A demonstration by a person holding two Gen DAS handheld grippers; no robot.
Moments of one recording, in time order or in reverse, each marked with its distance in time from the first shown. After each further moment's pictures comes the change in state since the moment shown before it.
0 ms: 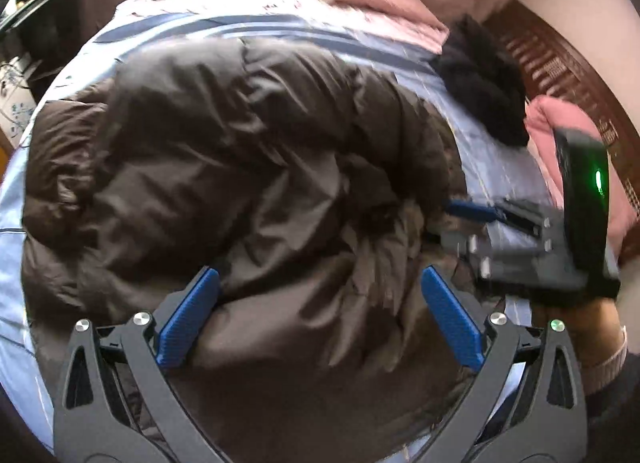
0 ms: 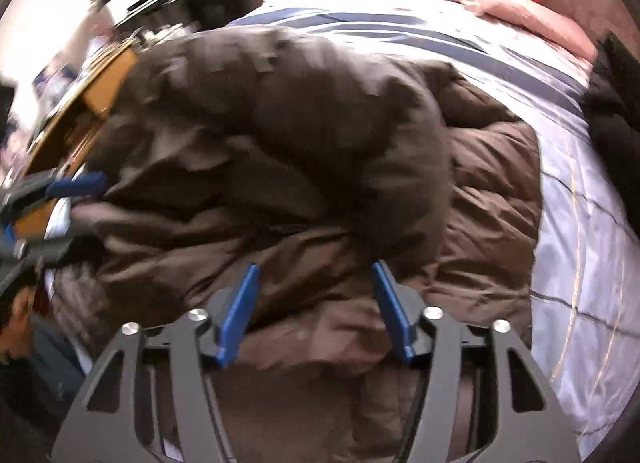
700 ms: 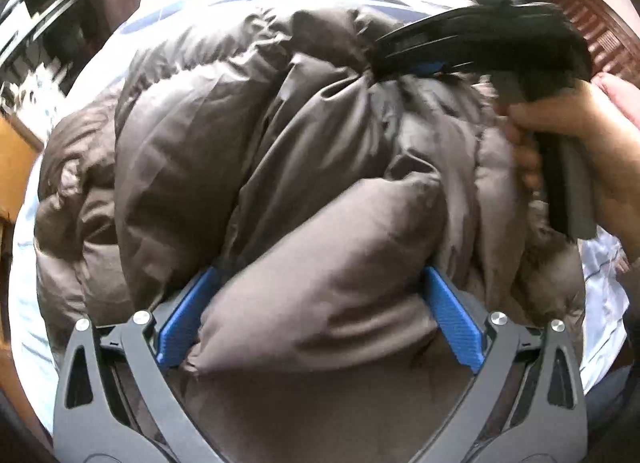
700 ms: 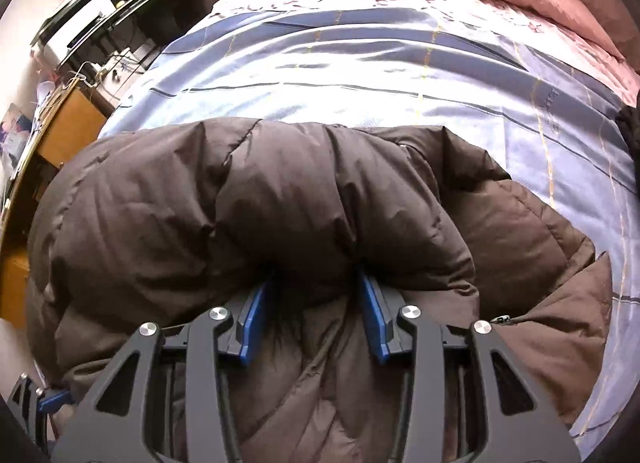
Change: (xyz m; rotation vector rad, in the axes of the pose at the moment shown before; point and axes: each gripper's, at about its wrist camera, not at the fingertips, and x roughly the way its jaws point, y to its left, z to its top) left arm 0.057 0.009 0.019 -0.028 0.088 0.216; right arm 0.108 -0.012 0.145 0.058 0.075 -0.012
